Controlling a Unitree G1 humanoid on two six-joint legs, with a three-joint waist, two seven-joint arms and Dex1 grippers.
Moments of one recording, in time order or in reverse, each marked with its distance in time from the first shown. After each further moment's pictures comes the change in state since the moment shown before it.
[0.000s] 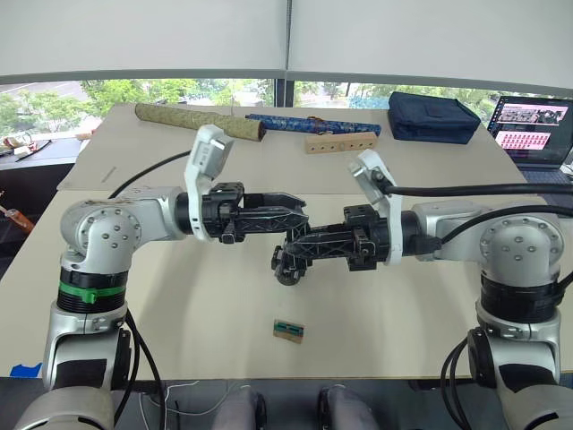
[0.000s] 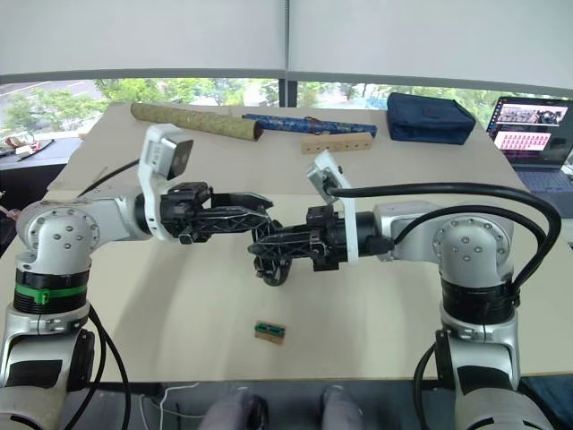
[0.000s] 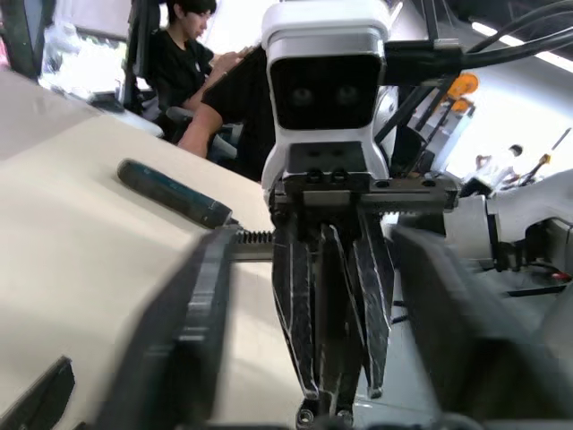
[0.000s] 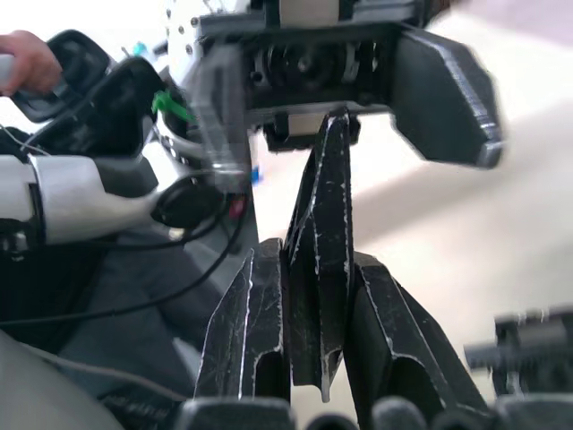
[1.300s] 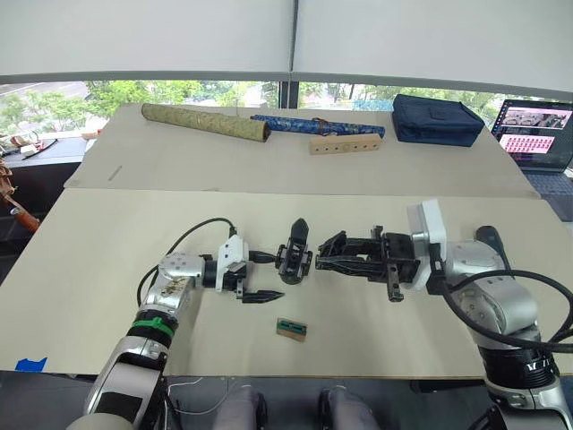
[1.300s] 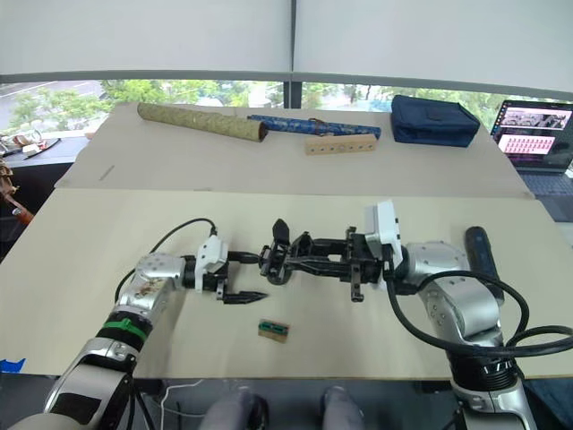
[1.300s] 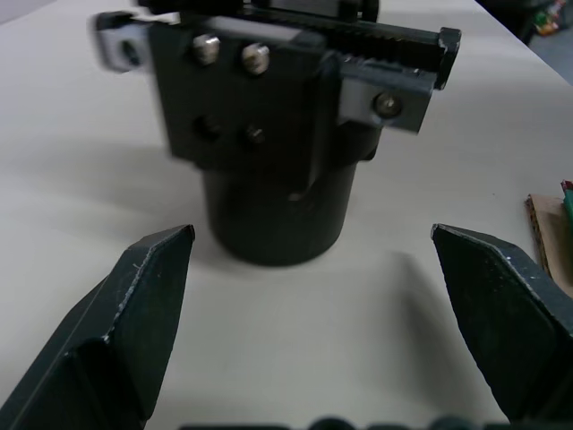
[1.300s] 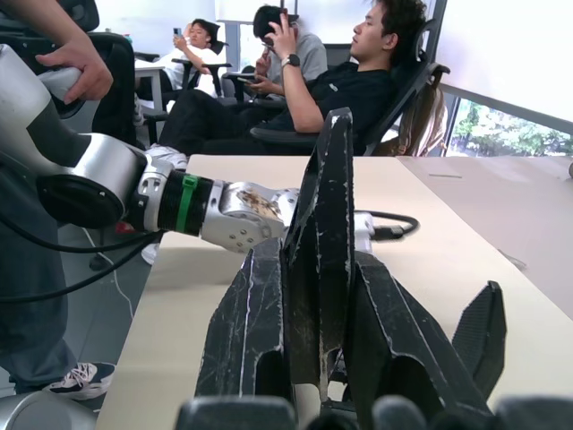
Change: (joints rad) left arm 0.188 -0.231 -0.264 0.772 0.910 -1.232 -0.395; right arm 0.413 -0.016 0.071 0.015 -0.588 -0.949 0.513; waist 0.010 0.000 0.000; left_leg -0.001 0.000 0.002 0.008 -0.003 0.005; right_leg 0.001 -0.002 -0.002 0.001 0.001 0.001
